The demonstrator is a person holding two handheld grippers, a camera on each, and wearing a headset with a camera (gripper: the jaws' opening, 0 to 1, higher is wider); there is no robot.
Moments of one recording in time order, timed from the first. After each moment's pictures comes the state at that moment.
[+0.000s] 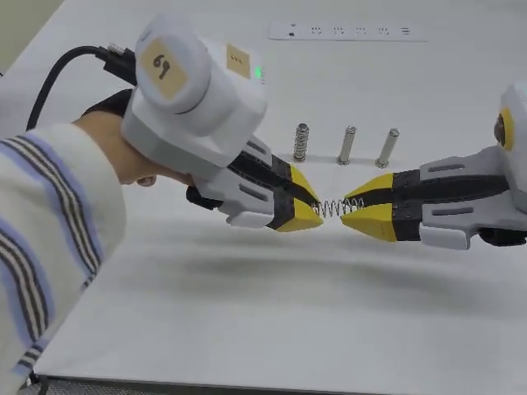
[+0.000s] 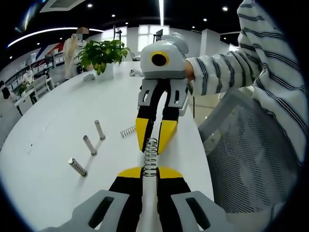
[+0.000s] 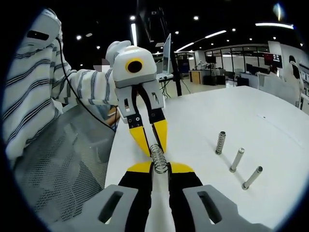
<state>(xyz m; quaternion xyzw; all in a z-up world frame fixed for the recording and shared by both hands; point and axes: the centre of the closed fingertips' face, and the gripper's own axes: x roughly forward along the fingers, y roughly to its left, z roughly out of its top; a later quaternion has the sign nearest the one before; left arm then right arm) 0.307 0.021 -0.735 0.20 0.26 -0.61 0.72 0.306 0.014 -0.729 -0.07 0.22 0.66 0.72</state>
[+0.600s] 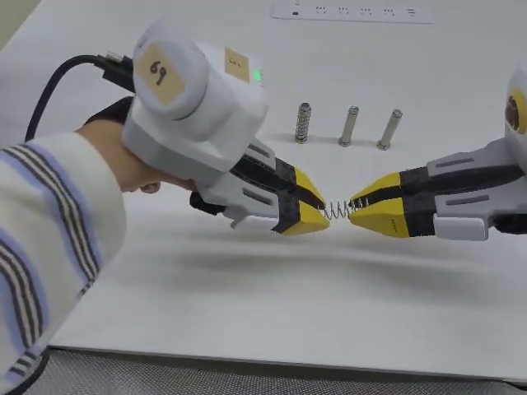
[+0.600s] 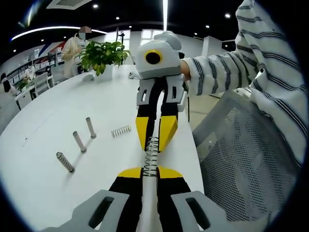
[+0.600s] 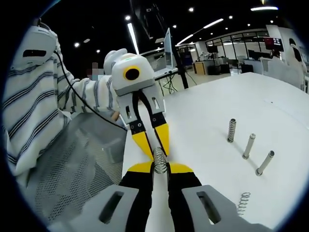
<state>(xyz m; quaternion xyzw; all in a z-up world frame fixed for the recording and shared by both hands) 0.286 0.010 -0.741 0.17 0.25 -0.62 0.72 0.286 0.006 -0.730 -0.04 0.28 0.67 0.69</state>
